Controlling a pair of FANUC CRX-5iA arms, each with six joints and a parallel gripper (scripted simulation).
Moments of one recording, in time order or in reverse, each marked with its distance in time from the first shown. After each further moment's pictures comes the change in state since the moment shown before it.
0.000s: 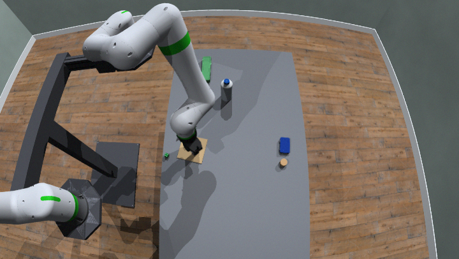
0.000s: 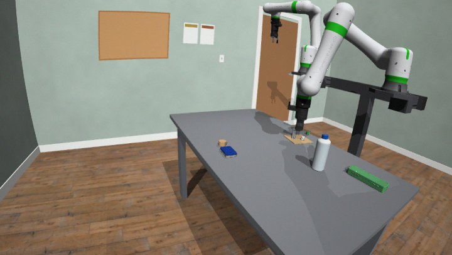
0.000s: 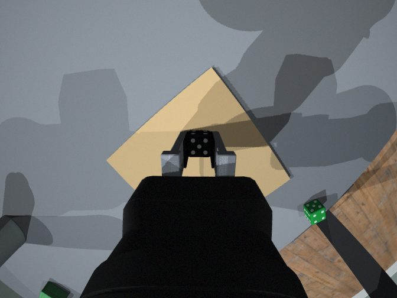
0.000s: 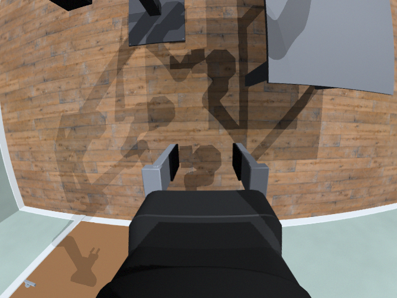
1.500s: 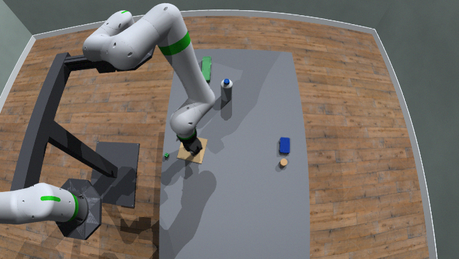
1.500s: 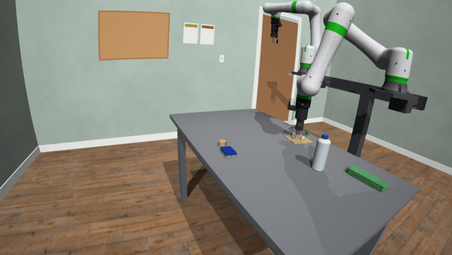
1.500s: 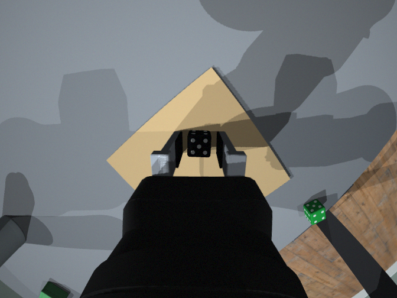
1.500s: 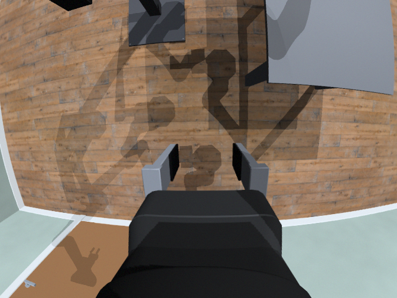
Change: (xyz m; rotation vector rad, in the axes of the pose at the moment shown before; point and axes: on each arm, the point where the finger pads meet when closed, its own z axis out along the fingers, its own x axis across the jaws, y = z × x) left arm 0.000 0.000 0.000 0.000 0.000 0.000; right arm 0.000 0.000 0.000 0.000 0.000 0.000
